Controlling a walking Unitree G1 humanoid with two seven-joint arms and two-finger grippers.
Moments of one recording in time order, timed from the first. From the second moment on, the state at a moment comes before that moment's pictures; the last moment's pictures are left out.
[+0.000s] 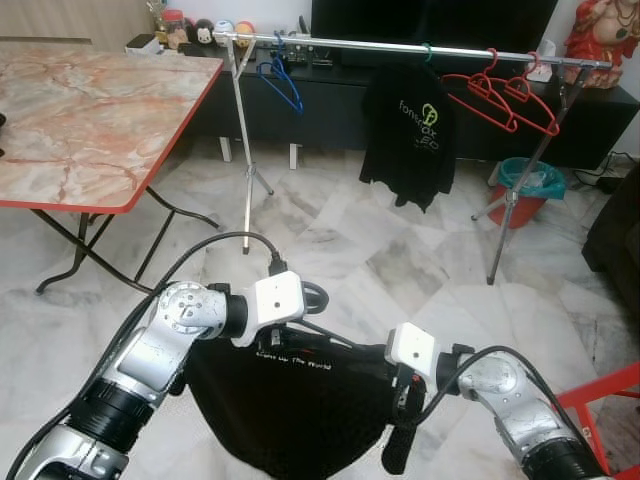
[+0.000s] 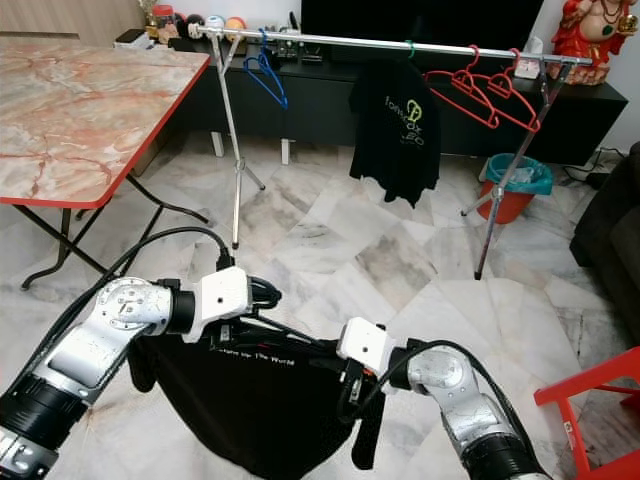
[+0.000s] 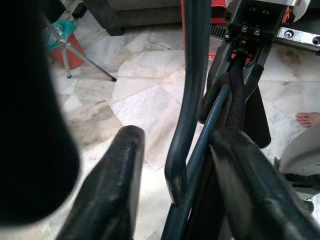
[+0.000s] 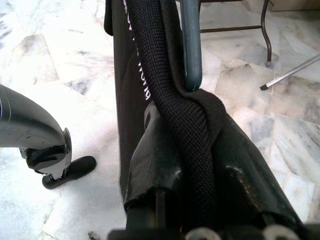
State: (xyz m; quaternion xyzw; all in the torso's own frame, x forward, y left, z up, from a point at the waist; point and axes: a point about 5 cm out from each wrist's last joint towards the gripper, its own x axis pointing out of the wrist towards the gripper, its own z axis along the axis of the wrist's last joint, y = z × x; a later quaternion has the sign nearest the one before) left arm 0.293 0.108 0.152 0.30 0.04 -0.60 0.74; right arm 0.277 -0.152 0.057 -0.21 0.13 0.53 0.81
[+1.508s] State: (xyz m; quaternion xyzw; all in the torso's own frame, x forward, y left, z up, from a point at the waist) left arm 0.289 0.110 0.147 0.34 0.05 -0.62 0.71; right arm 0.278 -0.149 0.052 -0.21 0.13 0.51 0.82
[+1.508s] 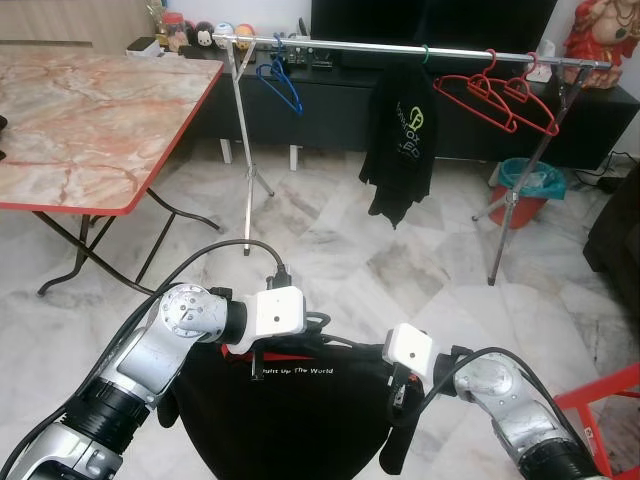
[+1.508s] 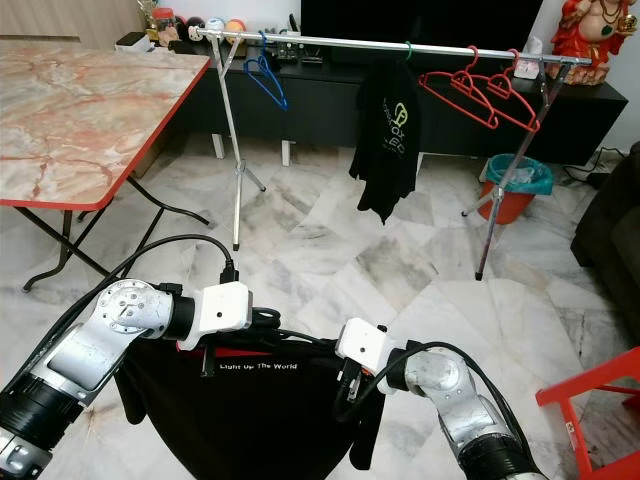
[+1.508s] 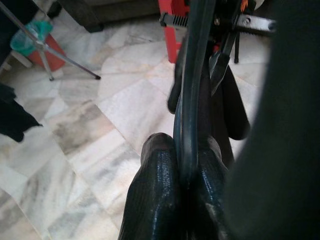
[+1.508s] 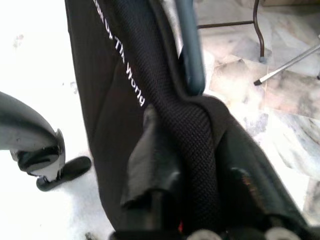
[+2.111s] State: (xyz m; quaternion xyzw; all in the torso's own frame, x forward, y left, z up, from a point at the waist) left arm 0.293 0.121 0.127 0.35 0.10 -0.60 0.71; right arm 0.280 -0.142 0.064 -0.22 0.12 0.55 0.79
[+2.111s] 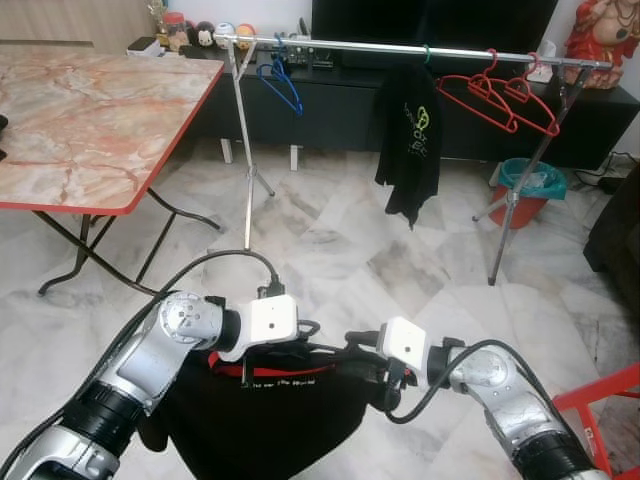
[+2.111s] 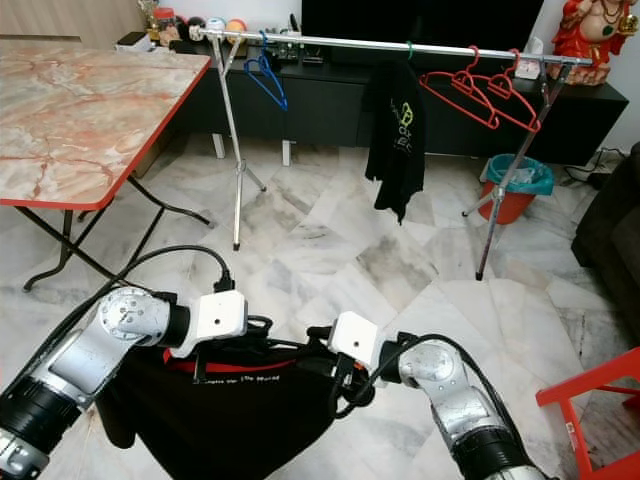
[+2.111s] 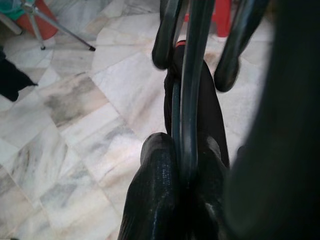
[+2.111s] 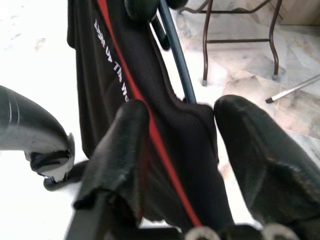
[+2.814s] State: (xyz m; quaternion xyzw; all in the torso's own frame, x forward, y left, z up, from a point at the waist) left arm 0.282 0.133 0.130 0.37 0.12 -0.63 0.68; right arm 0.285 -0.165 0.057 -0.34 0.14 0.51 0.78
